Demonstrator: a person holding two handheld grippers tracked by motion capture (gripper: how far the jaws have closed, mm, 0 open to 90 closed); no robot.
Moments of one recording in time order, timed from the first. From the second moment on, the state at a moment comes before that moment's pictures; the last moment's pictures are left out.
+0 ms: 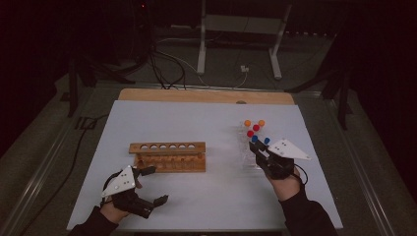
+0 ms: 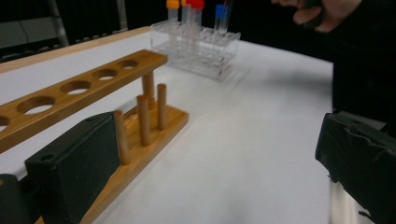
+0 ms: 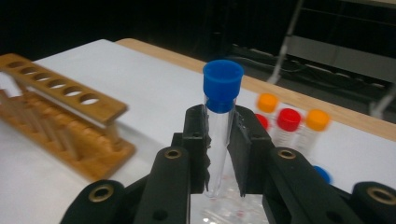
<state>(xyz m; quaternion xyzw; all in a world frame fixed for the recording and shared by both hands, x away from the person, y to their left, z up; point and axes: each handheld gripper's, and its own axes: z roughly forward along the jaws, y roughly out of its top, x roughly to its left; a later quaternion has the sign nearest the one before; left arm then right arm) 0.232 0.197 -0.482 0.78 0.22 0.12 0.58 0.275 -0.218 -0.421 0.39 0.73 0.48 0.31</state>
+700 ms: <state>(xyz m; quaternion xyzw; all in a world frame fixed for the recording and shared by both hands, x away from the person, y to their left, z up) 0.241 0.160 -0.452 0.79 0.20 0.09 0.56 0.261 -0.182 -0.444 0.33 0.77 0.49 0.23</state>
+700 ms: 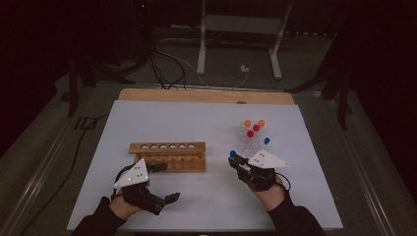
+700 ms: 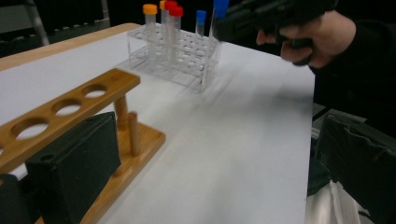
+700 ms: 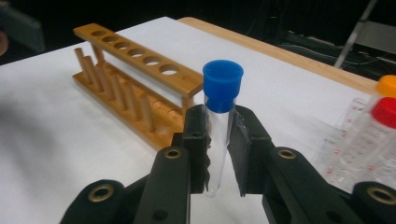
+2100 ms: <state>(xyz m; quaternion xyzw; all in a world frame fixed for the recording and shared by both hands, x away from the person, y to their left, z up) 0.286 0.065 -0.421 0.80 0.14 0.07 0.58 0.246 -0.163 -0.446 0.29 0.80 0.49 0.20</state>
